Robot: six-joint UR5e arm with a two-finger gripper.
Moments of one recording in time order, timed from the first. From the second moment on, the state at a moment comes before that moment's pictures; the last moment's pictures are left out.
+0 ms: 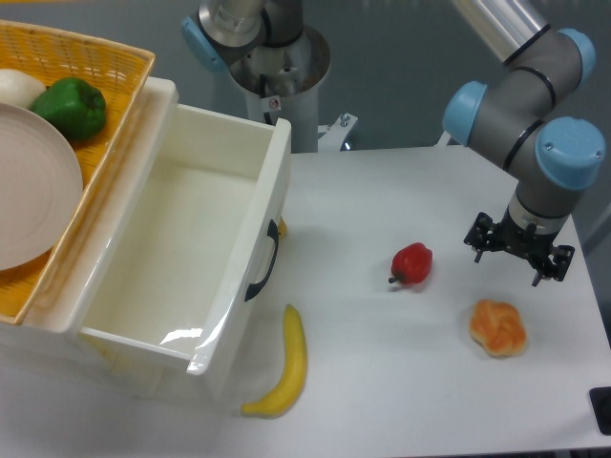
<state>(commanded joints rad) 2.80 -2.10 -1.41 -1.13 1.54 1.27</state>
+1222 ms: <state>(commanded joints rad) 2.85 -2.19 -1.41 -1.02 1.53 1.14</state>
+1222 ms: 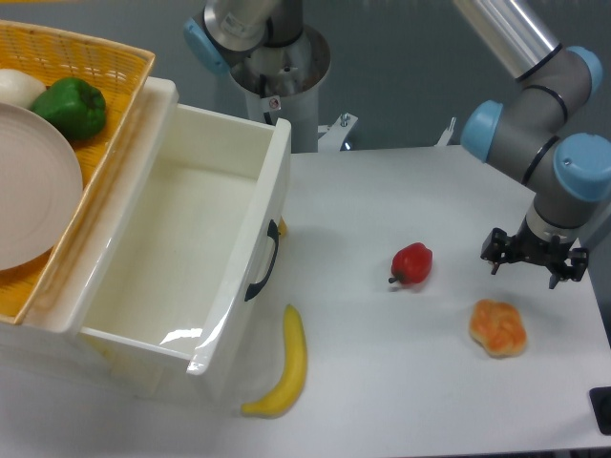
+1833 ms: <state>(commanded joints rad) 2.86 -2.25 -1.42 -0.97 1.36 1.13</state>
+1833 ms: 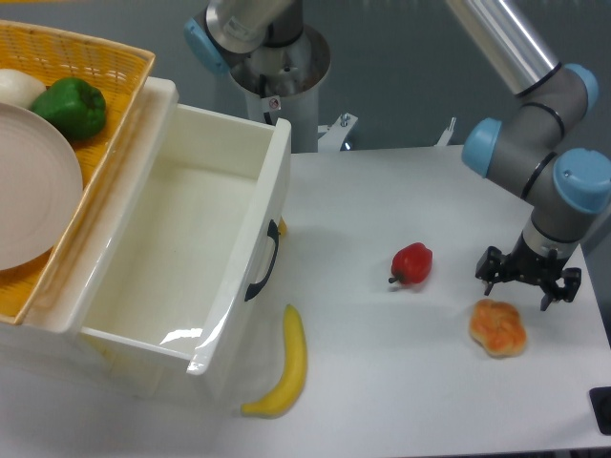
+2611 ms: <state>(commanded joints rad) 2.83 -2.28 -1.41 -0.90 1.35 1.07</state>
